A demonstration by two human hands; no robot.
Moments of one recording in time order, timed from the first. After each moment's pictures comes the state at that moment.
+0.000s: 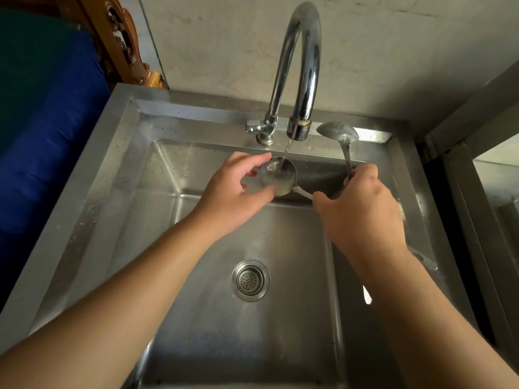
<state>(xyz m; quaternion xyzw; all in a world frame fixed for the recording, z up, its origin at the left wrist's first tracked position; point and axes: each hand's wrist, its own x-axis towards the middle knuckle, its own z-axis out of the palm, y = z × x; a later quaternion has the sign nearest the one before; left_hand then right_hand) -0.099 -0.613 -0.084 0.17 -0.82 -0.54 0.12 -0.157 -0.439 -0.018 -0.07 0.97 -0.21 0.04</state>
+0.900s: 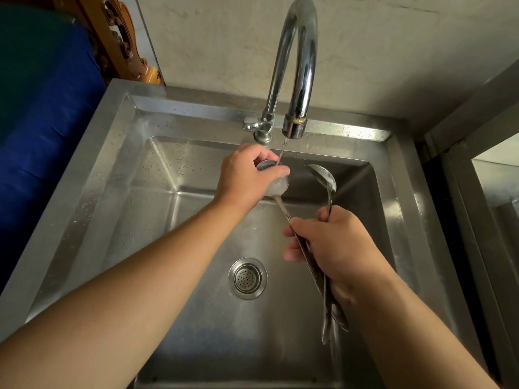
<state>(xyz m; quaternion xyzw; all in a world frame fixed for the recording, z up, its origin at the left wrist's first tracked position) -0.150 -0.602 -0.108 0.24 -0.81 -0.49 0.19 -0.125 -0.437 -0.021 0.11 0.73 -0.58 0.34</state>
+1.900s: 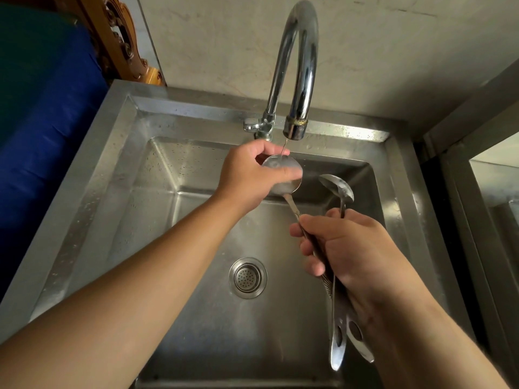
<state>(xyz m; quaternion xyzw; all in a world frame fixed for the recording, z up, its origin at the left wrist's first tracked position) -0.138 -0.594 -0.070 0.25 -0.73 -0.62 0.14 -0.110 -0.436 0.012 0.15 0.67 -0.65 0.33</state>
